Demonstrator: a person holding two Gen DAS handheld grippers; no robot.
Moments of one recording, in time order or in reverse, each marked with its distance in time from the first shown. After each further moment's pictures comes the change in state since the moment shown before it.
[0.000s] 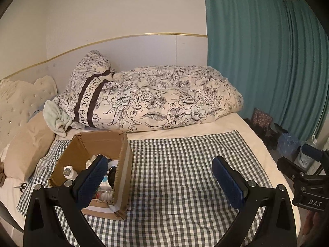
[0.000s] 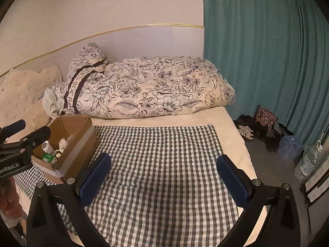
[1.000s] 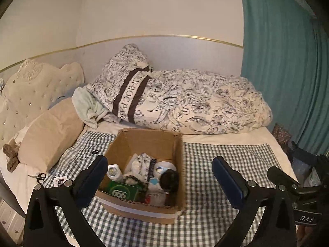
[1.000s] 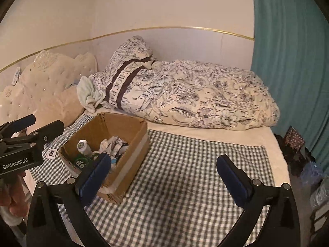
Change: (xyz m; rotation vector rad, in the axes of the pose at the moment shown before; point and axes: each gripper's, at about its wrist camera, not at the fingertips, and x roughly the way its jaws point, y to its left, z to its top) left arm -0.009 0.141 -0.002 -0.130 -0.011 0.117; right arm 0.022 0.159 0.021 -0.154 -0.021 0.183
